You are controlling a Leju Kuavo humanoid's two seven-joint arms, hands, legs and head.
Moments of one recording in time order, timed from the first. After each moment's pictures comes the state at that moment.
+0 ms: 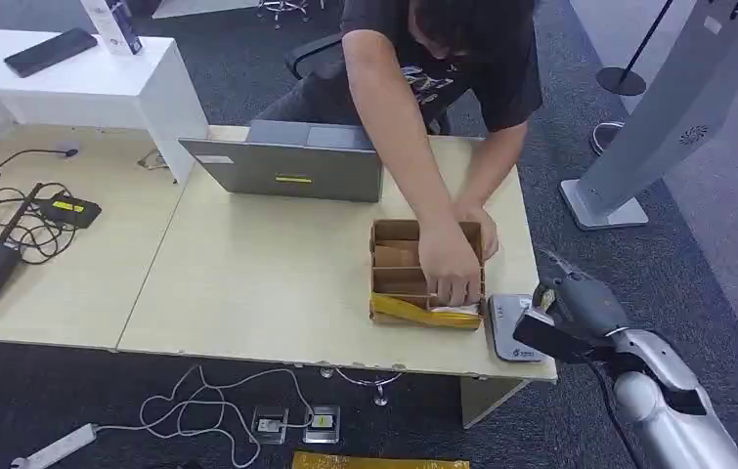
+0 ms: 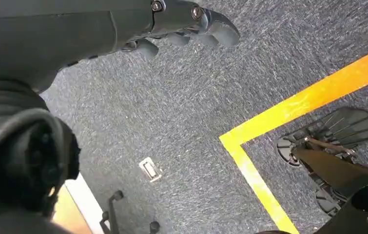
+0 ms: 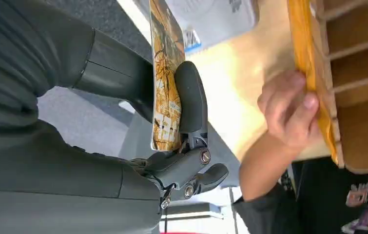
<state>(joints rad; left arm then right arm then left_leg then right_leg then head) -0.14 0.12 0.12 -0.21 -0.62 -0.59 -0.06 -0.27 -0.47 0.33 -1.31 0.76 0.08 -0.22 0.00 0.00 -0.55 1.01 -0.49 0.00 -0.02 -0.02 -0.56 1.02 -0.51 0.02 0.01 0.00</state>
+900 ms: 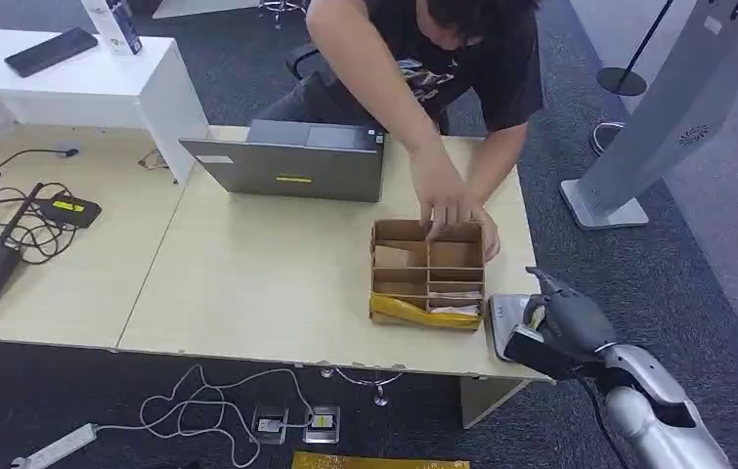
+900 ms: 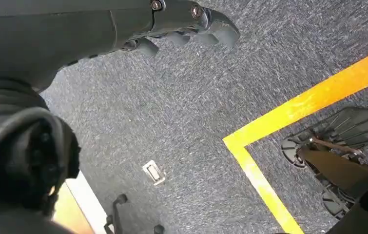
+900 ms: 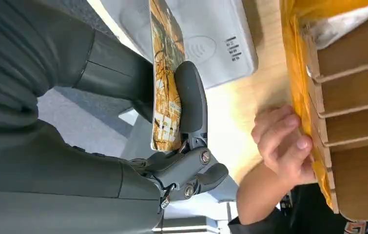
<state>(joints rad) -0.14 0.12 0.12 -0.21 -0.65 -0.59 -0.07 -0.24 -0.47 0.37 -1.30 0.75 0.06 -0.21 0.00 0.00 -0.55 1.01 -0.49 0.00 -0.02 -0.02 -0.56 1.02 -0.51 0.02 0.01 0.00</state>
